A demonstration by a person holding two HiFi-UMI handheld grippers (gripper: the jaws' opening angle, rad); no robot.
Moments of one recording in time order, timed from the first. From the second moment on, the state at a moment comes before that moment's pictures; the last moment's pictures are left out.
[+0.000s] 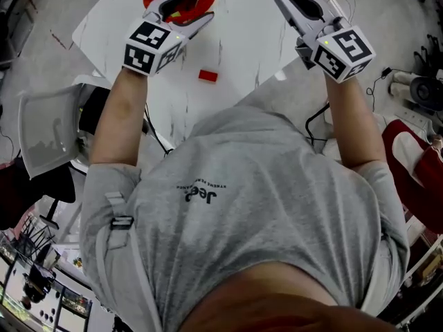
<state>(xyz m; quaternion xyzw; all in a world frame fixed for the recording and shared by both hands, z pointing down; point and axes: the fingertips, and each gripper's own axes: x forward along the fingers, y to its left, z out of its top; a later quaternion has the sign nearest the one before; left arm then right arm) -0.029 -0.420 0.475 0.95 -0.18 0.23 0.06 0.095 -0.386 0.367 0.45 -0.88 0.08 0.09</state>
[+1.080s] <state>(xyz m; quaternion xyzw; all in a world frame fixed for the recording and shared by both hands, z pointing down) -0.040 -0.229 0.719 0.84 0.11 0.53 0.00 0.123 -0.286 0.393 0.47 -0.87 0.10 0.09</state>
